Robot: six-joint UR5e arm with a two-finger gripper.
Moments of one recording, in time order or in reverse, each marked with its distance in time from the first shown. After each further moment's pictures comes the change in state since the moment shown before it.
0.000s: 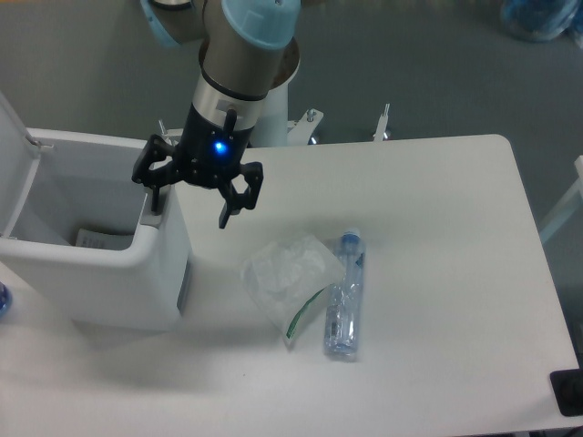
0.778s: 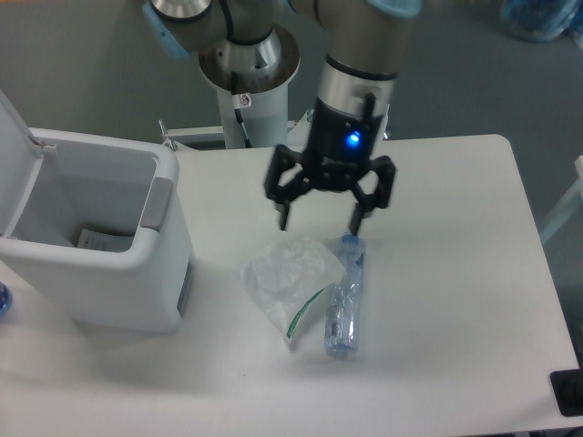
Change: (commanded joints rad) arm 0.204 -0.153 0.153 0.032 0.146 0.176
